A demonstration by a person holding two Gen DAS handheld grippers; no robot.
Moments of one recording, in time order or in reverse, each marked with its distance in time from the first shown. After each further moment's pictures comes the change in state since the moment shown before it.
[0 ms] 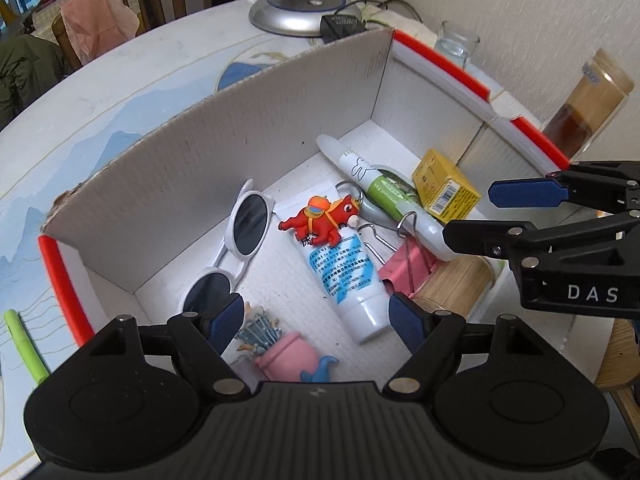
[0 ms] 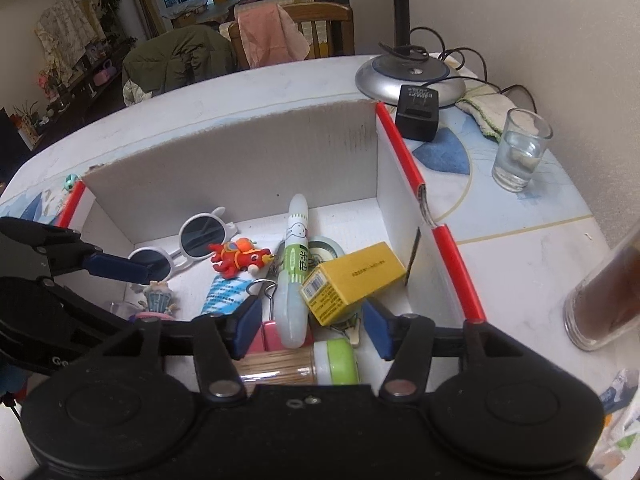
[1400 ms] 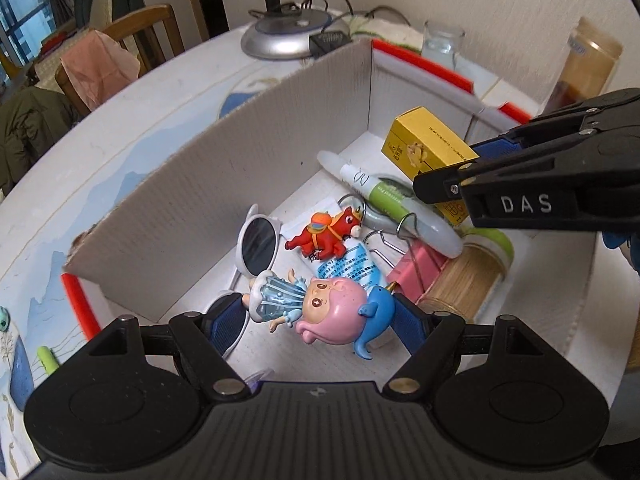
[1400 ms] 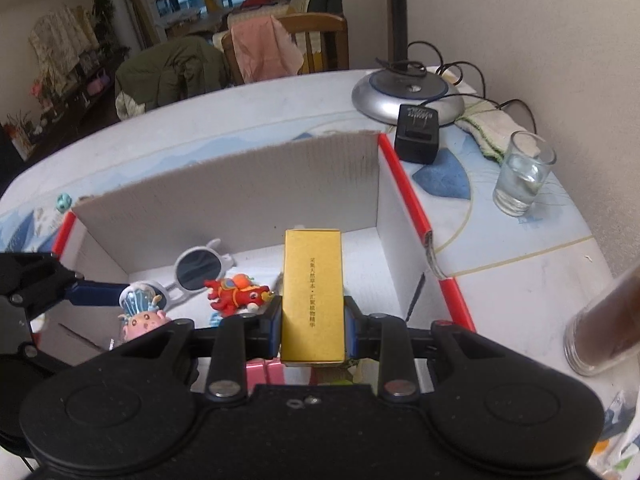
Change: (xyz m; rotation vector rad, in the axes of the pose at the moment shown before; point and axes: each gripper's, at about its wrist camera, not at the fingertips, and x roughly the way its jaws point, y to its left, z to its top) left arm 0.002 -0.017 -0.001 0.126 -0.036 0.101; right arm 0.015 0.005 0.022 0.000 -0.016 -0.022
